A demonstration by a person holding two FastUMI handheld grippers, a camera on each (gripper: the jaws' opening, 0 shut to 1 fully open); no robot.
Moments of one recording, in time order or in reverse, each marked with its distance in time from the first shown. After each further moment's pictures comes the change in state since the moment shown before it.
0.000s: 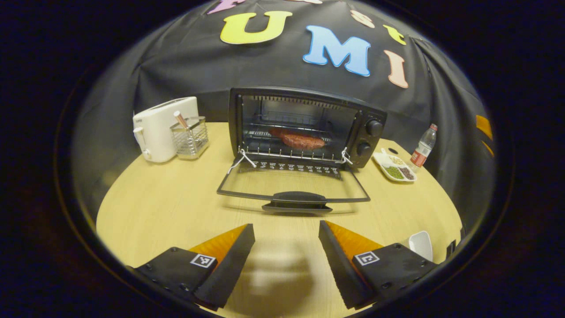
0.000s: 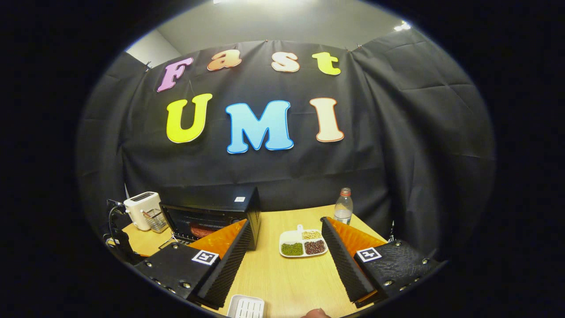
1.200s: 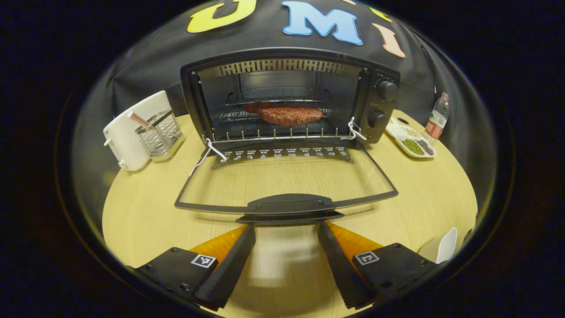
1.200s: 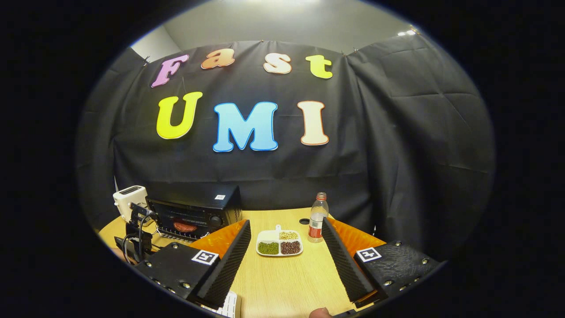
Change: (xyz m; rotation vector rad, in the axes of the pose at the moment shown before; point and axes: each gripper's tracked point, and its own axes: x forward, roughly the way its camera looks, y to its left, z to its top) left arm 0.076 -0.011 -0.010 0.134 0.145 0.035; right arm -0.013 -0.041 0.010 -0.057 0.006 -0.054
